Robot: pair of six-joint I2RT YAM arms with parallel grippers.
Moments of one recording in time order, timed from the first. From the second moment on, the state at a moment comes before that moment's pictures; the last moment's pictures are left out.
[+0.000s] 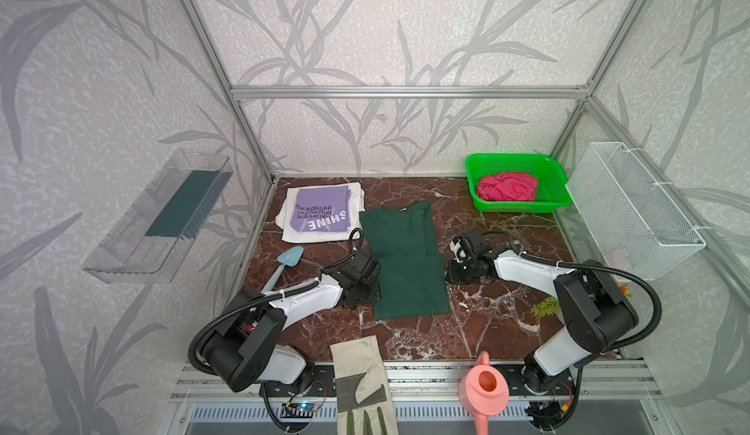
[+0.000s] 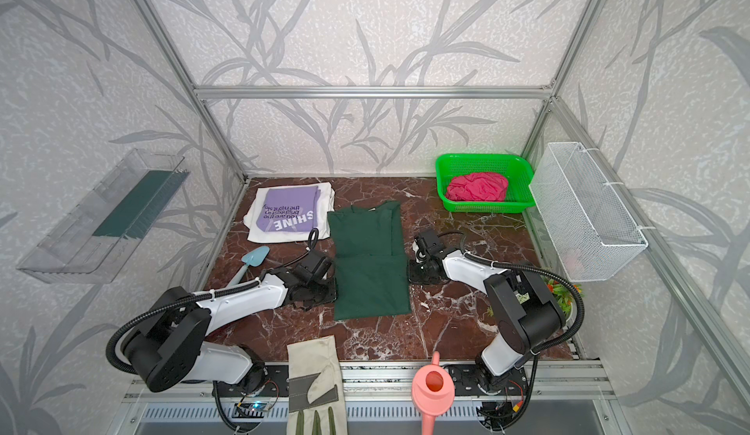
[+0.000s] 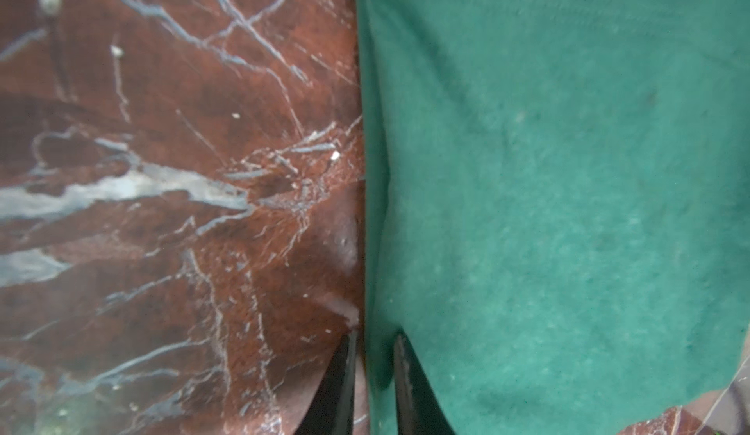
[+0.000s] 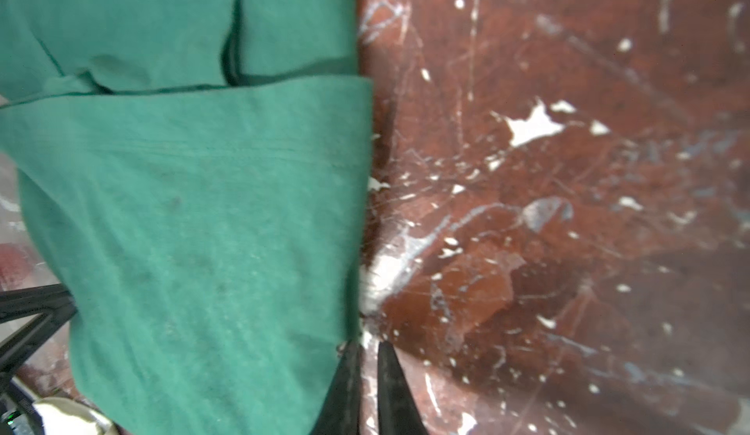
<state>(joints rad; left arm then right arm) -0.61 1.42 0.63 -0.37 0.08 -0.78 0.46 1.62 0.82 -0.39 -0.25 0.49</state>
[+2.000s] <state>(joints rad) -0.82 1.43 0.69 -0.52 0.16 -0.87 0.71 1.42 0.61 -0.37 -0.30 0.68</state>
